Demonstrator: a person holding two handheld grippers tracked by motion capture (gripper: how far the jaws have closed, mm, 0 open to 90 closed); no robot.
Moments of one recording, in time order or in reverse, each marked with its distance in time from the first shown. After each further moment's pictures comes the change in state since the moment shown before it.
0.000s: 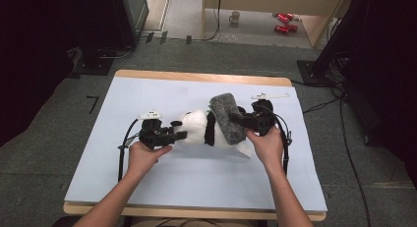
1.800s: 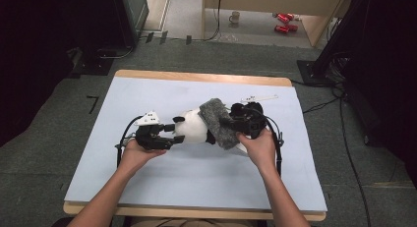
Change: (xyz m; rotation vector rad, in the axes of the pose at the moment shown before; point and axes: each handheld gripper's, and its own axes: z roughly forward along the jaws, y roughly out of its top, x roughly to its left) left arm 0.011 -0.004 -0.007 -0.016 -0.057 0.284; right arm 0.017 -0.004 0.018 0.054 0.070 -0.018
